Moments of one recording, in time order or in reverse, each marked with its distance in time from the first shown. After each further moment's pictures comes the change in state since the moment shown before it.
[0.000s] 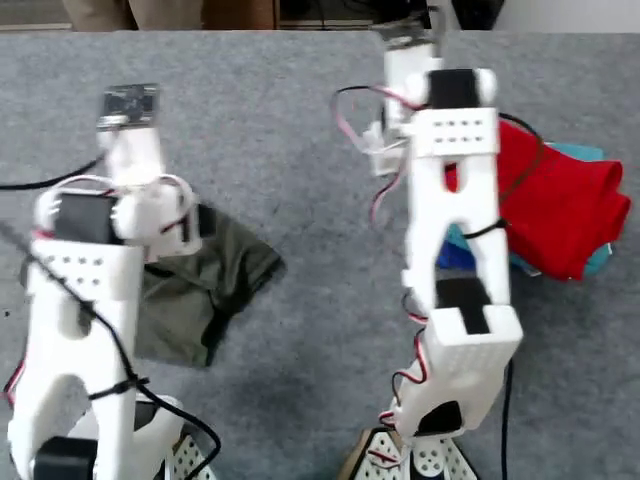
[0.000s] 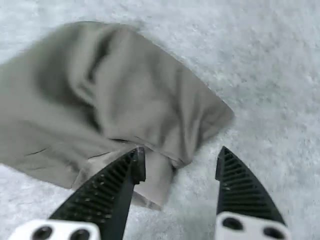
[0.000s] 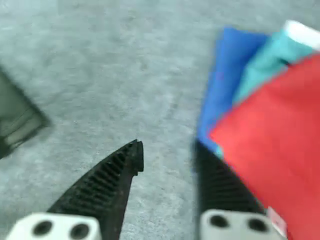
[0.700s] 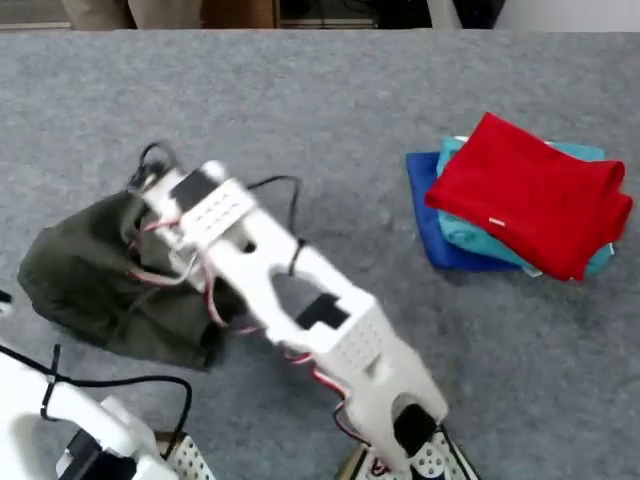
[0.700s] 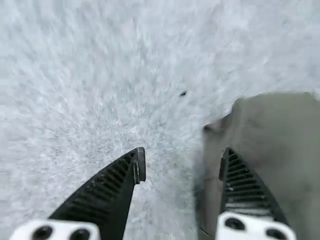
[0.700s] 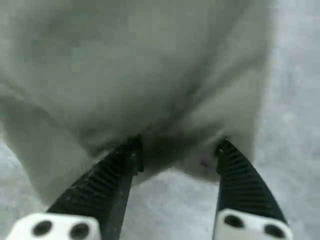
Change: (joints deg) left arm -59.0 -3.8 35.3 -30.1 0.1; right arm -40.0 25.1 0.4 -10.0 -6.9
